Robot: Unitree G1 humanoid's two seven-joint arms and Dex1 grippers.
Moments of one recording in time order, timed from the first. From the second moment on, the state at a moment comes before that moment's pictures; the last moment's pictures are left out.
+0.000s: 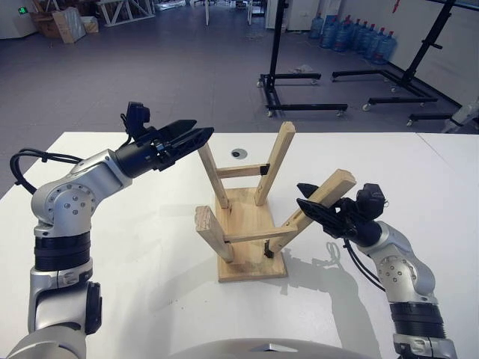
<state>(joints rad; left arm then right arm) -0.52 0.54 0.20 -0.15 -1.03 0.87 -0.62 -0.07 -0.39 -0.17 -0.08 0.83 0.28 1.25</state>
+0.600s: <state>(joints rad) -0.52 0.50 0.19 -0.15 -1.01 0.87 -0.63 -0.10 -0.41 -0.14 -0.05 0.82 0.25 1.32</state>
